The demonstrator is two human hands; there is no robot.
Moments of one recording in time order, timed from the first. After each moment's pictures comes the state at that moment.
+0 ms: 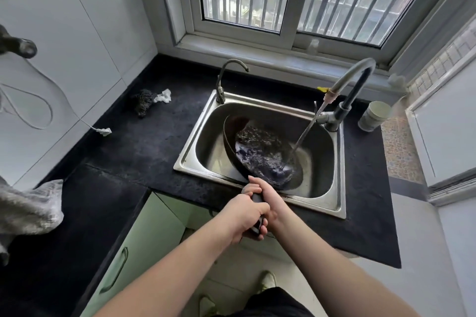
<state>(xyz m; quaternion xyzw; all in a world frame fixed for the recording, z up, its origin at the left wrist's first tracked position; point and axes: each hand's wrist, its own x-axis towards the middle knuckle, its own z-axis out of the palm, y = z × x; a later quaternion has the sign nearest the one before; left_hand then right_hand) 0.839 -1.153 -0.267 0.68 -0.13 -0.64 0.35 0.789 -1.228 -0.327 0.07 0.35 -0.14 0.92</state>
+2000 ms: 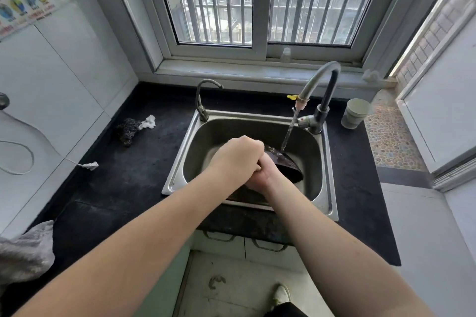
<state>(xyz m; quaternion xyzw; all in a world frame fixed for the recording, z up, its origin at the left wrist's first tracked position) 0.860 -1.254 -0.183 0.74 -0.68 -0.05 -0.01 0.800 -1.309 -0.265 0.04 0.35 -0.19 0.92</state>
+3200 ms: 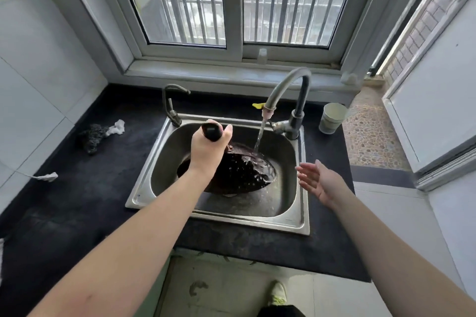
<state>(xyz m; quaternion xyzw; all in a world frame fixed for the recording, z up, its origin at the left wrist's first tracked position) 0.852 -1.336 -0.245 0.71 -0.33 -0.25 0.57 0.599 -1.420 -0.331 -0.27 0.56 -0.29 0.72</state>
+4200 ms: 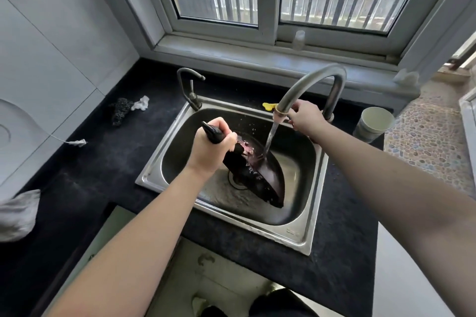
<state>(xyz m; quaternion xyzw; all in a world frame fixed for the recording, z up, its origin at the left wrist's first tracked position) 0.844 -1.350 -0.249 0.70 -0.35 -0.26 0.57 0.720 -1.578 -0.309 -0.78 0.48 -0.11 0.39</state>
